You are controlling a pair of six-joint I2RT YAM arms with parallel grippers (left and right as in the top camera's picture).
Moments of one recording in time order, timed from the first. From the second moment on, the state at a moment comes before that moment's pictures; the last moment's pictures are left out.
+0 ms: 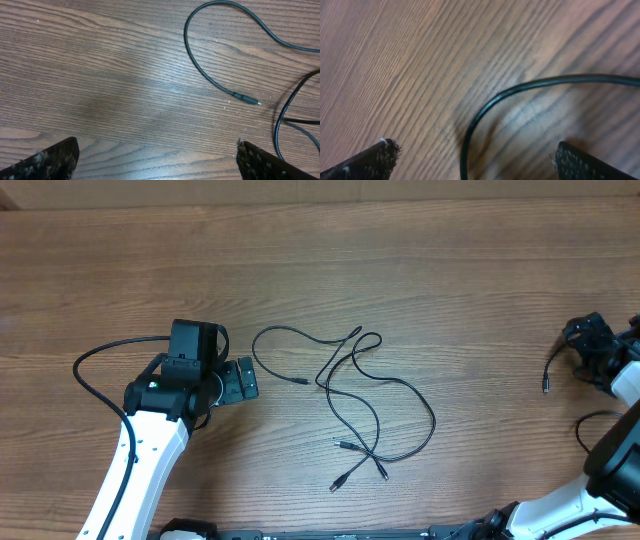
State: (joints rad) left arm -0.16 1.23 0.93 -0.85 -0.03 -0.35; right arm -0.65 1.86 1.02 -0.07 -0.23 0.43
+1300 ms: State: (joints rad) left arm -0.16 1.23 0.93 -0.85 -0.03 -0.35; right arm -0.56 1.75 1.34 -0.72 -0.04 0.41
